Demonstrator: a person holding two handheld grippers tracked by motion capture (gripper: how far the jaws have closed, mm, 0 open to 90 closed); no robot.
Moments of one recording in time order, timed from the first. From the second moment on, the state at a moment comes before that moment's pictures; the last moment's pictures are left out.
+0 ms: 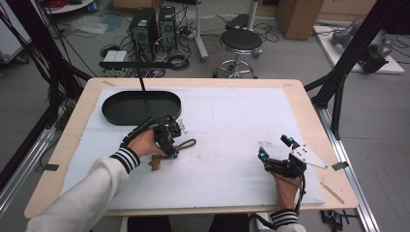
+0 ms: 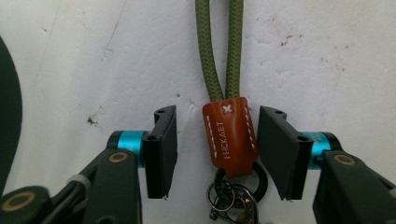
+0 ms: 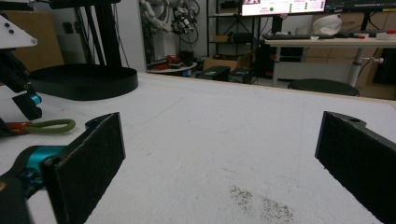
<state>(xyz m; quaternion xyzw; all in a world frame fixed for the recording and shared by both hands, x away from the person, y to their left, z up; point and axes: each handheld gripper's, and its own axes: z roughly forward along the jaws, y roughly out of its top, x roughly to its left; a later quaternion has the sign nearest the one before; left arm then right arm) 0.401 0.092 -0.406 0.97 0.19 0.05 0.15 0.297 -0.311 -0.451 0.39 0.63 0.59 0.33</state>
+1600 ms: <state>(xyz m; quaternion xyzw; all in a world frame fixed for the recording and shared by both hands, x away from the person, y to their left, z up) 0.396 0.171 -0.341 0.89 0.29 0.15 0.33 0.298 -0.310 -0.451 0.38 0.63 0.59 0.33</state>
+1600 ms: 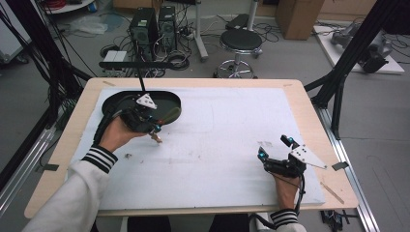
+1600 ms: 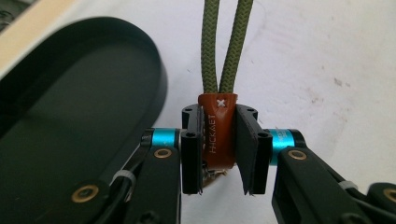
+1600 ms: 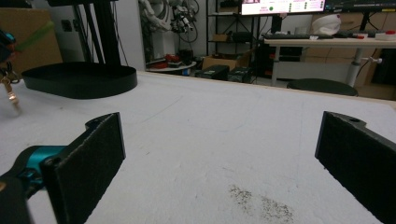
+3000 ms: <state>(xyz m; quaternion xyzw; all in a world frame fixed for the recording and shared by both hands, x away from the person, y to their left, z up) 0.413 0.271 -0.331 0.68 0.45 0.32 0.48 0.298 -0.309 -0.451 0.39 0.63 0.58 0.33</state>
